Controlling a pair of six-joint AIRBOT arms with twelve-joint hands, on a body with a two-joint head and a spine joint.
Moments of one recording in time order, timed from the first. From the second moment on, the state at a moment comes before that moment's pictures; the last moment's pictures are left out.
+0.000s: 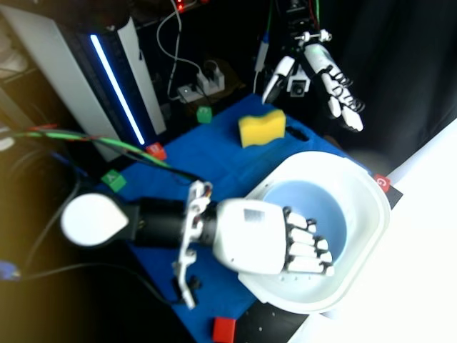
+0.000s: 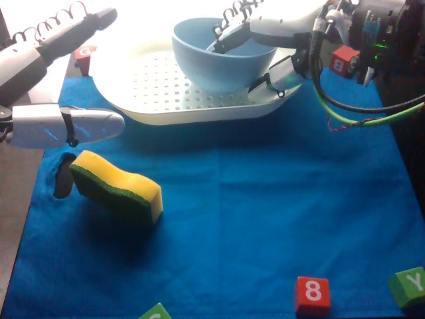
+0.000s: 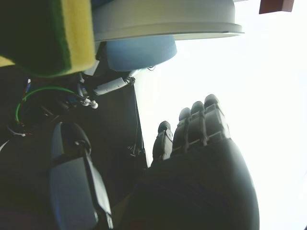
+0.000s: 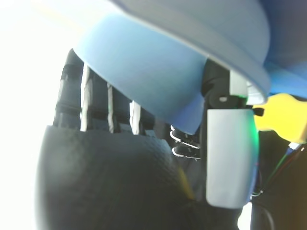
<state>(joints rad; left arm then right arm) 0.95 -0.95 1.22 -0.11 -1.00 0.58 -0.44 -1.58 1.98 -1.05 0.49 0.11</state>
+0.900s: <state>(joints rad) 0.95 -0.97 1.23 -0.12 -1.00 0.58 -0.43 -1.58 1.97 -1.12 0.52 0.17</state>
